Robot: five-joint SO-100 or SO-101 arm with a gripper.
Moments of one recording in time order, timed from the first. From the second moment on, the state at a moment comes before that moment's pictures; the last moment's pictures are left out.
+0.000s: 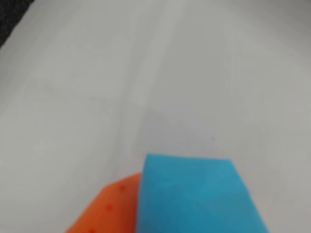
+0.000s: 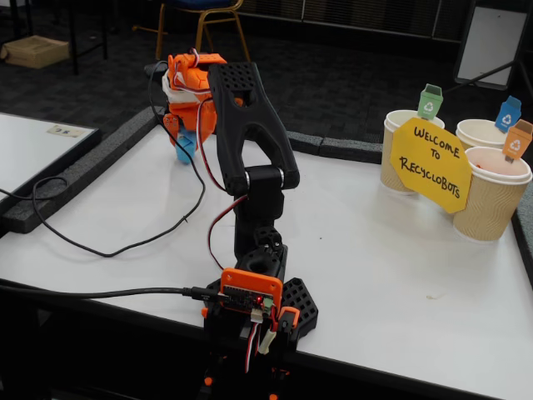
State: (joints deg) arm -37.3 33.8 31.7 72.1 -74.4
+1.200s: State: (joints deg) arm -31.1 92.5 68.5 97.3 -40.7
